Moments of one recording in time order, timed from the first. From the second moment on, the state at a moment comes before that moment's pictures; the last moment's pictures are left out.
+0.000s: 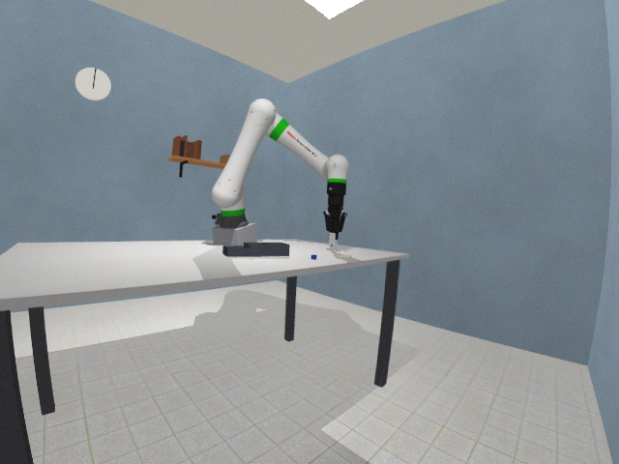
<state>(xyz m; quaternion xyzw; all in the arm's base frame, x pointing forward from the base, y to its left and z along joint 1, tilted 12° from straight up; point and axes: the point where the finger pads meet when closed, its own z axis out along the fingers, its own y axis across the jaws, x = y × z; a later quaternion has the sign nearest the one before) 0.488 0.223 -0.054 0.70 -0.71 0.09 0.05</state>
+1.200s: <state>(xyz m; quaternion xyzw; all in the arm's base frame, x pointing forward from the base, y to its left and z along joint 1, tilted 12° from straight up) 0.477 0.194 -0.008 0.70 -0.71 0.09 0.05</state>
